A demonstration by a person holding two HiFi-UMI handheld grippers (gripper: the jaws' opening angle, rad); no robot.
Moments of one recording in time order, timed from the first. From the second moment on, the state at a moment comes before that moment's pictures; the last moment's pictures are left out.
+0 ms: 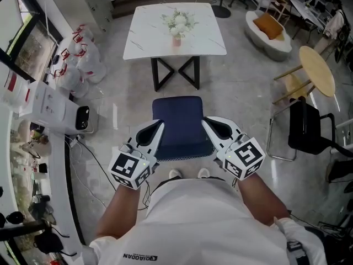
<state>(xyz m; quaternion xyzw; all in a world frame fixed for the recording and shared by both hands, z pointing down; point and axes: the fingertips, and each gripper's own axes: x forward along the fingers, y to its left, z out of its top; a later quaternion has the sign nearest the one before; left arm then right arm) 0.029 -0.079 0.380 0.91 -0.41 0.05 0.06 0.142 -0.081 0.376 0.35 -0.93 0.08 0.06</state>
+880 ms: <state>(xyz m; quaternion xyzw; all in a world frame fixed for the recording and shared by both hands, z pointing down) 0.029 -0.071 0.380 0.90 -0.42 0.06 0.04 0.138 -0.070 0.383 0.35 -0.93 0.08 0.06</state>
